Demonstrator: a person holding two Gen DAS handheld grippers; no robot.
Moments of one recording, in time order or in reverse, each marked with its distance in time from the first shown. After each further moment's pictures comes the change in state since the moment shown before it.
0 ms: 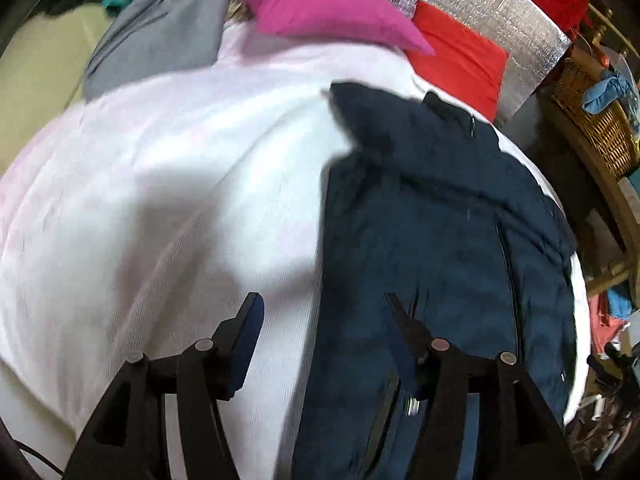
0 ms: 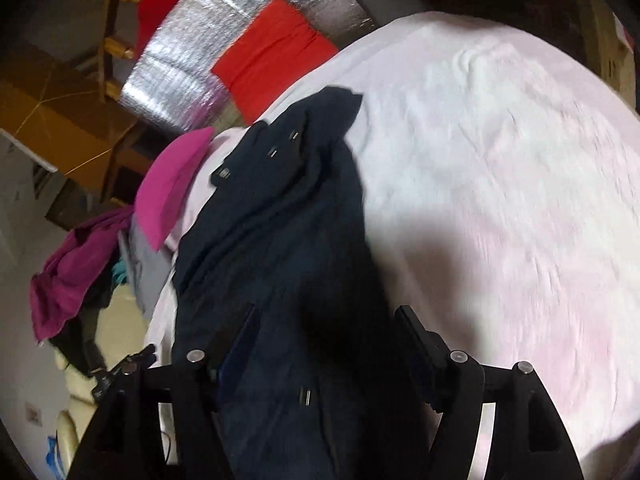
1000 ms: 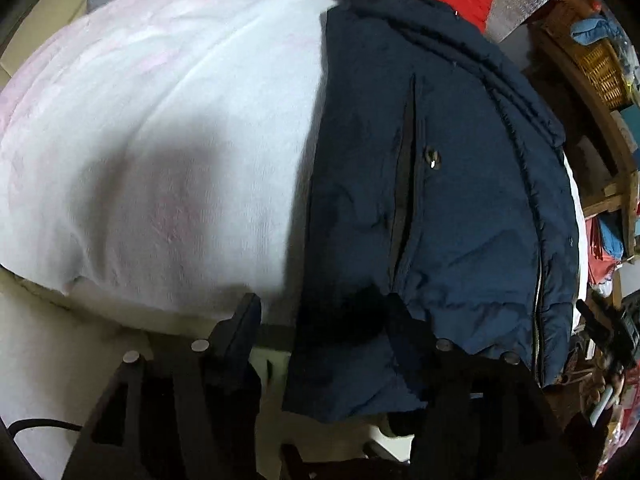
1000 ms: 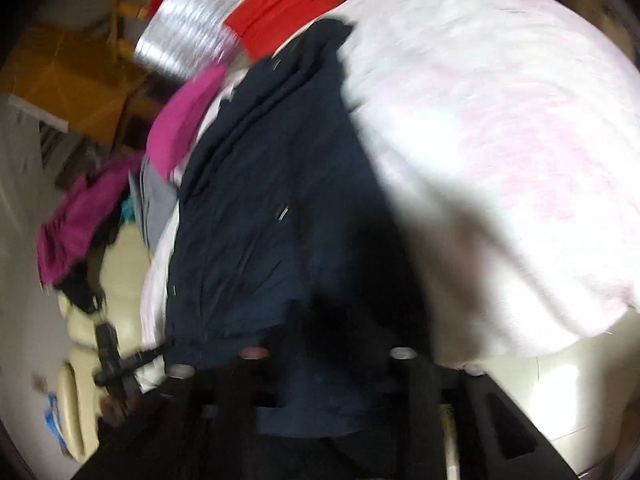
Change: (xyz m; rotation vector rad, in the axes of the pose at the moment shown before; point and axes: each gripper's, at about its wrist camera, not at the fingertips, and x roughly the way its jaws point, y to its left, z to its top) left arm -0.009 0.010 -0.115 0.048 0.276 -0.024; right arm -0.021 -0.043 -0.085 0.031 0.073 -0.006
